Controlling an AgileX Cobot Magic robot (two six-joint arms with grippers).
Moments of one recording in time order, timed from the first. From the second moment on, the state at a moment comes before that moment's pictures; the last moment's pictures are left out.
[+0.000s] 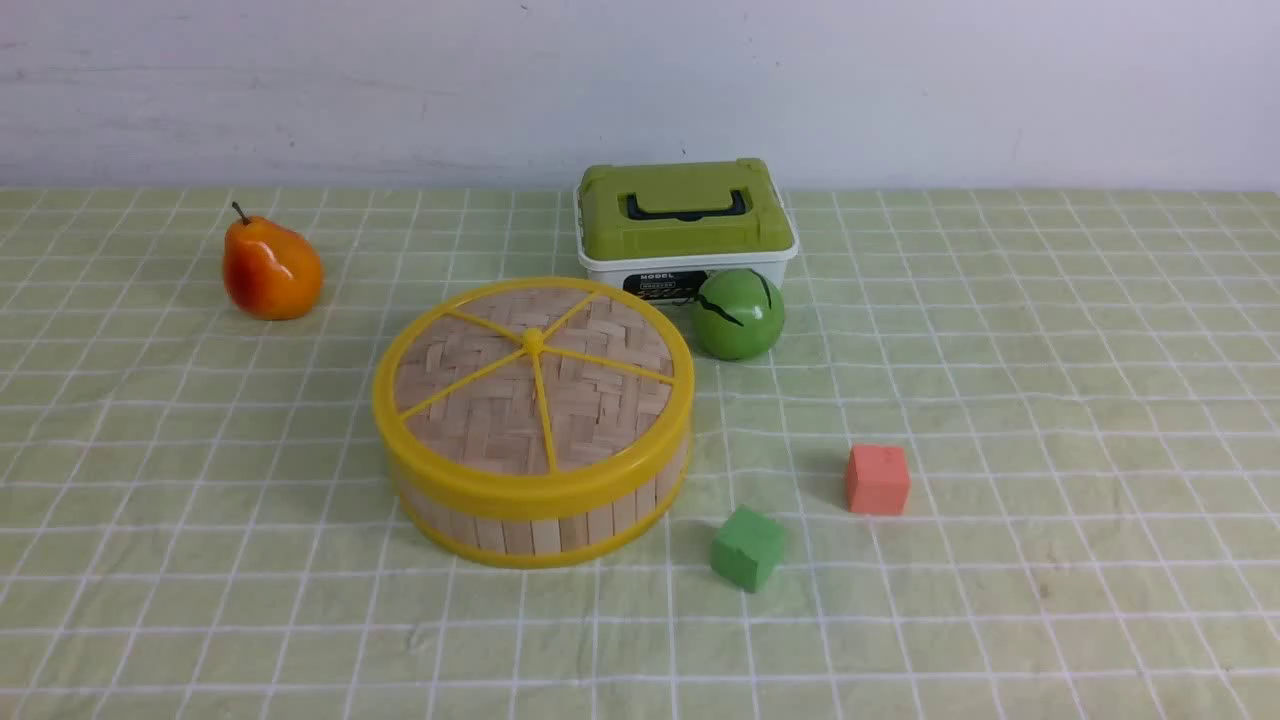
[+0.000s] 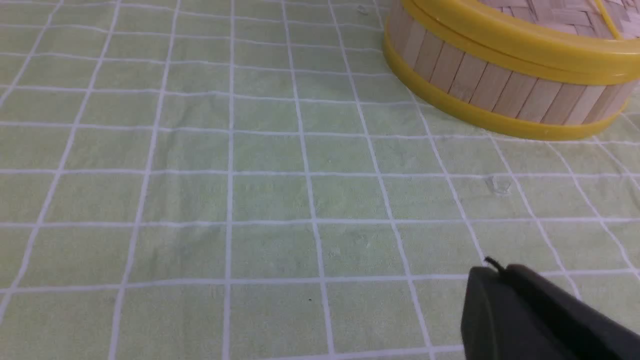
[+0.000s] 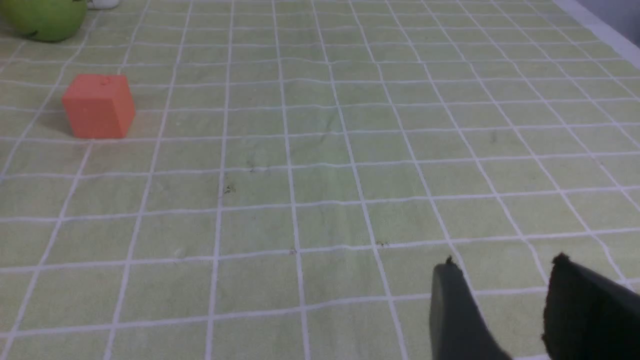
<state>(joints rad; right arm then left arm) -0.10 -0.01 0.02 -0.05 0.38 0.08 -0.14 -0.01 0.03 -0.05 0.39 -0.13</state>
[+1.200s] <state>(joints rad) -0.10 -0.01 0.02 -0.05 0.38 0.08 -0.14 -0.01 0.03 -0.05 0.37 -0.13</state>
